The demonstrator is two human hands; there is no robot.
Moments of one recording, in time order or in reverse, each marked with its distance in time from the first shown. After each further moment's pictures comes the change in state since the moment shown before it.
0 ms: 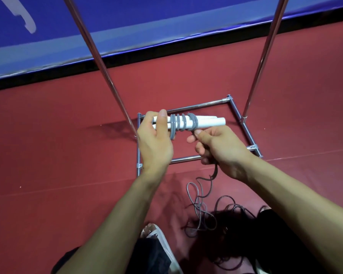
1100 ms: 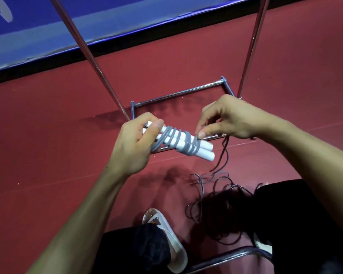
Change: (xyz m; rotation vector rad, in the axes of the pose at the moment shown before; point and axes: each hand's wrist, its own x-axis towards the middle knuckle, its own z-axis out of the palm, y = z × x) left_hand -0.008 0.005 -0.060 0.206 -0.595 0.053; right_hand 0.000 -0.020 -0.054 -0.846 -0.385 -0.472
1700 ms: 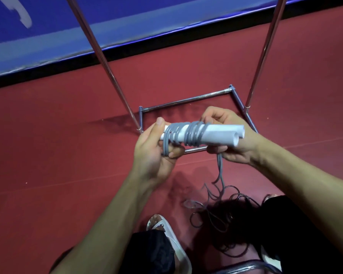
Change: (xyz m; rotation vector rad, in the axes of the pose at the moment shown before) left_hand 0.001 0.021 0.023 -1.116 0.148 -0.384; right_hand 0.017 -0.014 0.045 1.238 0.168 0.095
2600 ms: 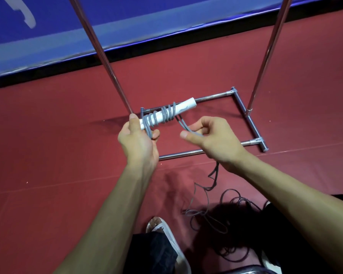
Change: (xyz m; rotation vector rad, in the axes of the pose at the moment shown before) left_hand 0.050 0.000 -0.024 0.061 0.584 0.246; right_hand 0.012 0.019 0.017 -0.626 0.404 -0.005
